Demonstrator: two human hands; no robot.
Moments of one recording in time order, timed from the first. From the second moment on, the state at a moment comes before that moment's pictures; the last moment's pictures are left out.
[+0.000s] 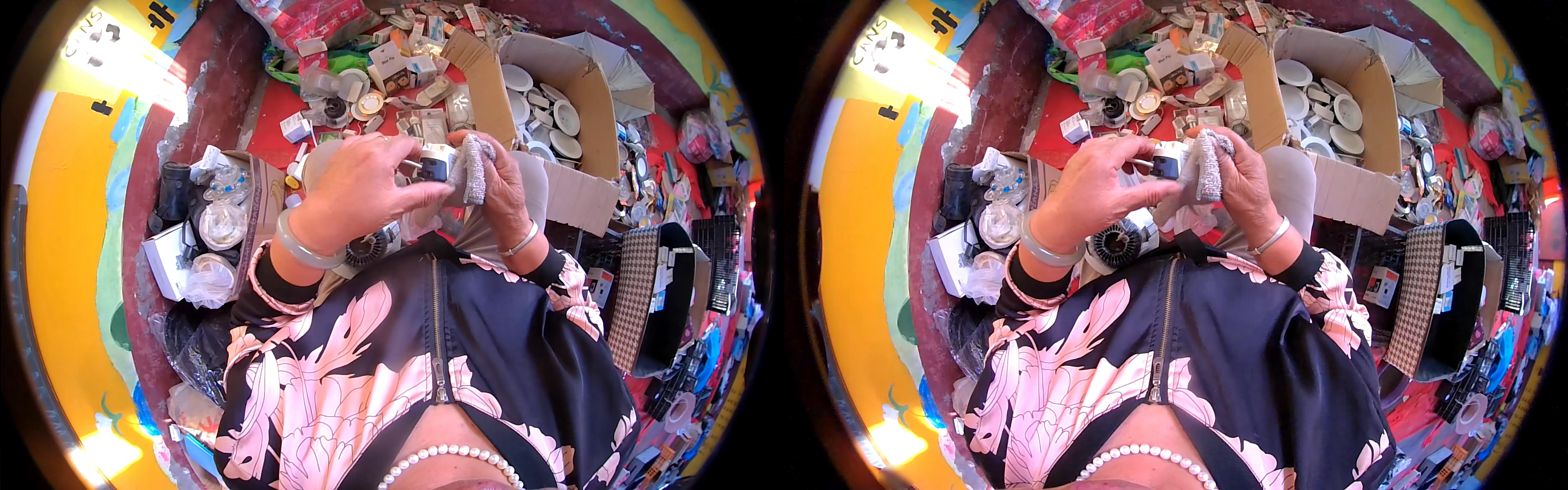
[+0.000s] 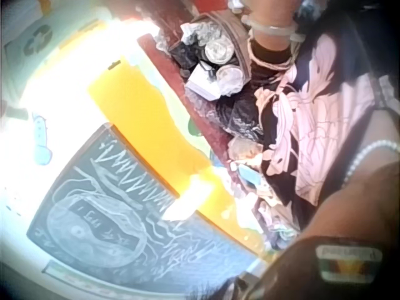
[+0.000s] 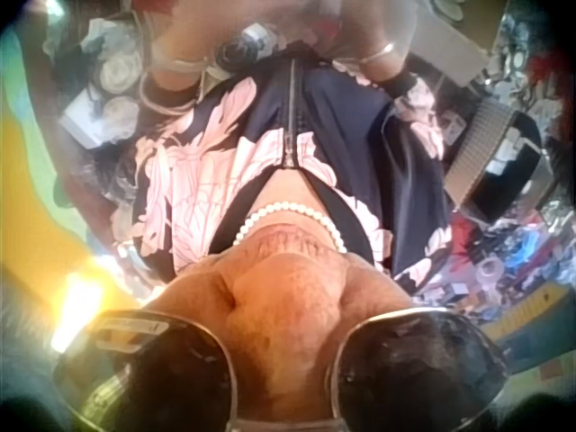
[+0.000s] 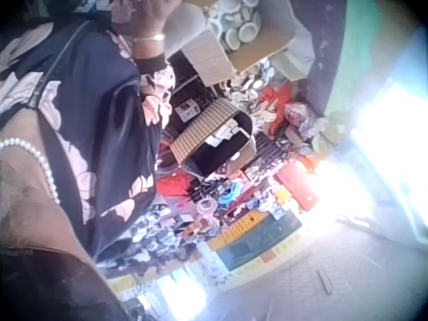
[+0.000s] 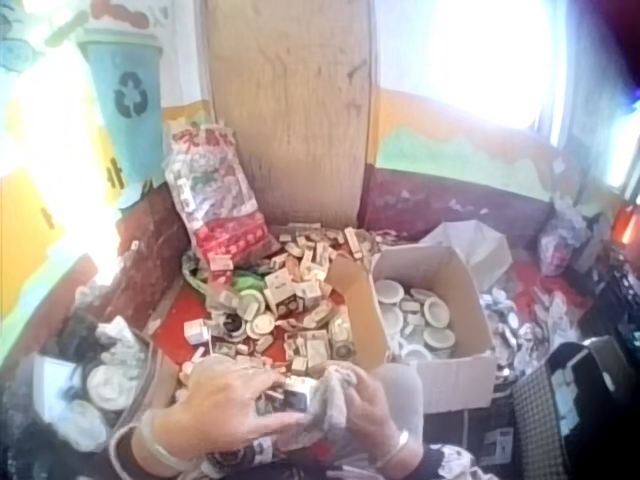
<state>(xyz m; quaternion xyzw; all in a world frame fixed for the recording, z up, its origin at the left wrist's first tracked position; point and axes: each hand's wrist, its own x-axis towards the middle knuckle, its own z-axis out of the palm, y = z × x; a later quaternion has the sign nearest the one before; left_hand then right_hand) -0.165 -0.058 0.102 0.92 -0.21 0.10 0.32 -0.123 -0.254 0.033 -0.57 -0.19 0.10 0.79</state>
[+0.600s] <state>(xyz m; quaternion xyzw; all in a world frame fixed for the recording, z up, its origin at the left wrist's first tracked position) -0.176 -0.087 0.091 0.90 -0.25 0.17 0.30 -0.140 -0.251 0.047 -0.71 -0.18 0.05 0.68</state>
